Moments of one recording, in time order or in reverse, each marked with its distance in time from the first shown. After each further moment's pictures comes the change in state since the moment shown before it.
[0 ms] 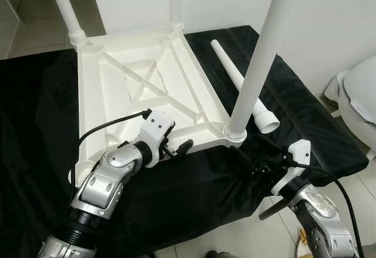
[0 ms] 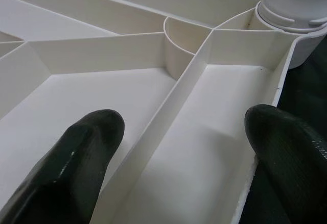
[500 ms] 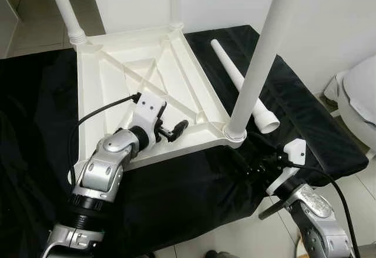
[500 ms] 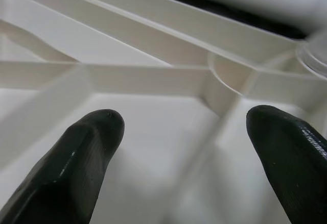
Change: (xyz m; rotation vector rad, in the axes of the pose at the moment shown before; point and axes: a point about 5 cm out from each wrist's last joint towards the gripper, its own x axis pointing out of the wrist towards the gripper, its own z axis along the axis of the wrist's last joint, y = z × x) left arm 0.002 0.014 0.011 -0.061 -0.048 0.053; right arm 0.003 0.009 0.002 0.007 -0.015 0.027
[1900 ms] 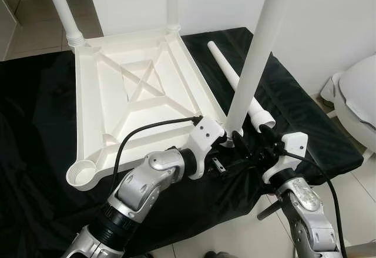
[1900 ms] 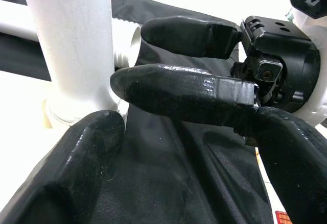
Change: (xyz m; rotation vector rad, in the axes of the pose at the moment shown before) left arm 0.025 -0.087 0.016 -0.061 -0.052 -0.473; right arm 0.011 -0.003 -0.001 -0.023 -0.025 -0.208
